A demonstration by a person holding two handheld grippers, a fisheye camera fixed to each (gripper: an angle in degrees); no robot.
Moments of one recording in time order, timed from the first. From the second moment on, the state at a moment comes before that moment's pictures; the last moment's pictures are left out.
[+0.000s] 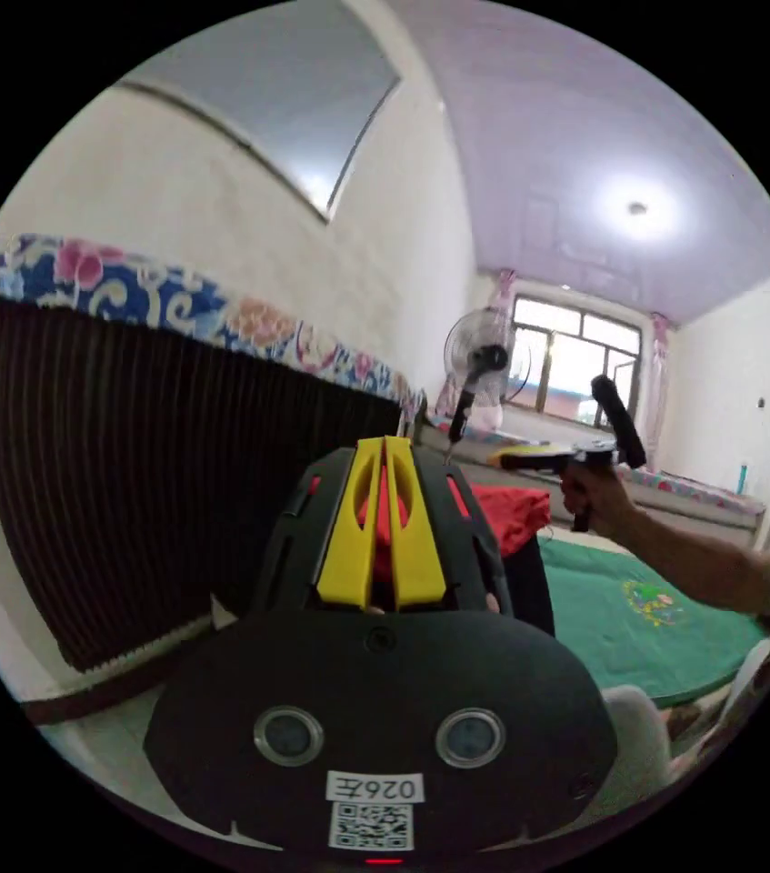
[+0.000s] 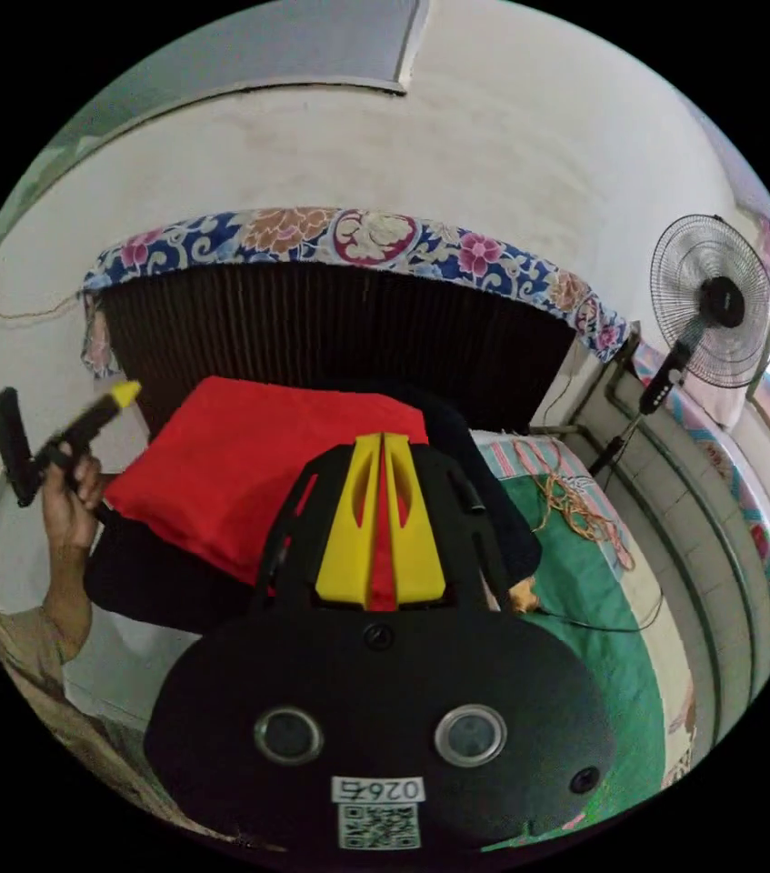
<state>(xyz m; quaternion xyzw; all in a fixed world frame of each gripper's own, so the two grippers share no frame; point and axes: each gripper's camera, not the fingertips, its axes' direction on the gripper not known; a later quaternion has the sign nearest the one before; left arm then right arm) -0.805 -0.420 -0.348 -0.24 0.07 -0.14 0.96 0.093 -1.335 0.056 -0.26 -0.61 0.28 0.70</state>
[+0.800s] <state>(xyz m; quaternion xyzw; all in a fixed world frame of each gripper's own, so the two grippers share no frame) -0.339 -0.422 -0.429 -0.18 0.46 0.08 0.86 0.479 -1.012 -0.198 -0.39 -0.39 0.36 0.75</state>
